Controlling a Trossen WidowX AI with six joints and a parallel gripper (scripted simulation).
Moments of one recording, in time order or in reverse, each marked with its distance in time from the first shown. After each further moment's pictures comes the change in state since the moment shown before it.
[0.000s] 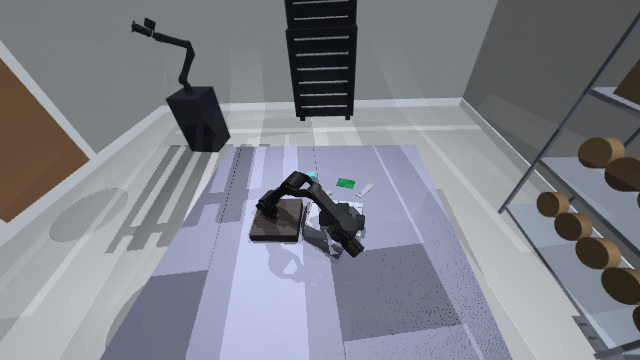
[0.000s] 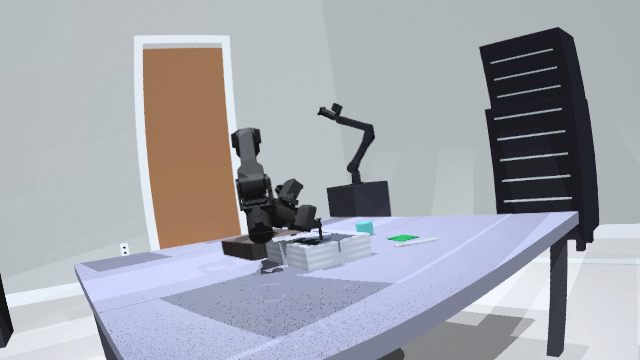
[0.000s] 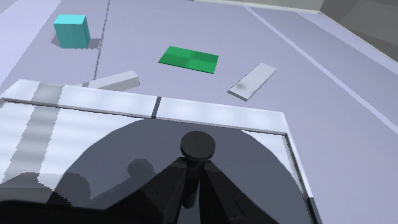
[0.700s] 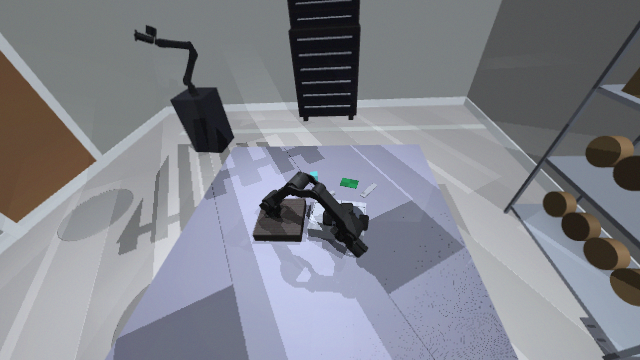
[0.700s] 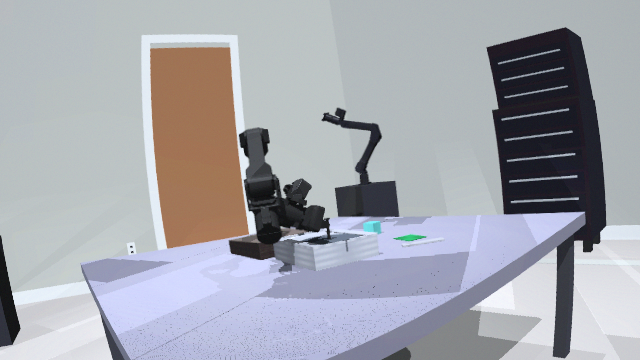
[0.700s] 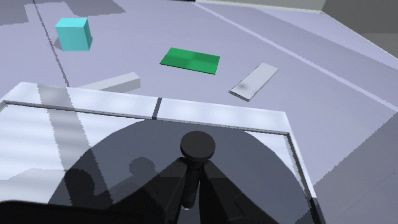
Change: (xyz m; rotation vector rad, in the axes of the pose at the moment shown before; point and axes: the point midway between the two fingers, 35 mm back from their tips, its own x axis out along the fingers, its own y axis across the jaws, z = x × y) arm 0.001 0.000 -0.001 0.015 -0.007 0.010
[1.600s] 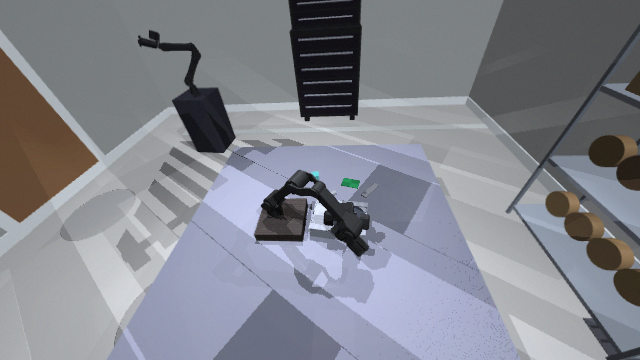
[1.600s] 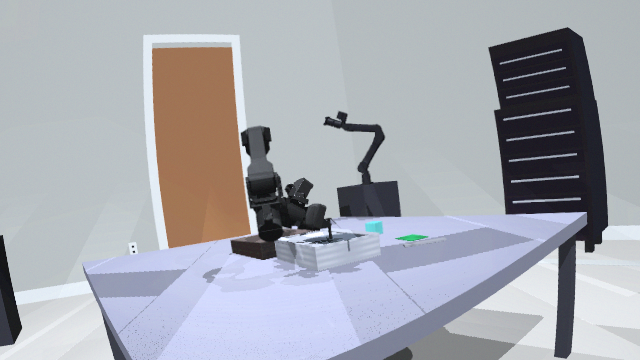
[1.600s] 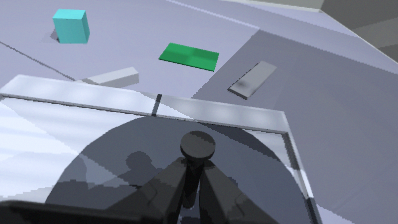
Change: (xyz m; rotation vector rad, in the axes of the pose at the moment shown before) arm 0.000 0.001 0.000 -0.028 0.020 -0.013
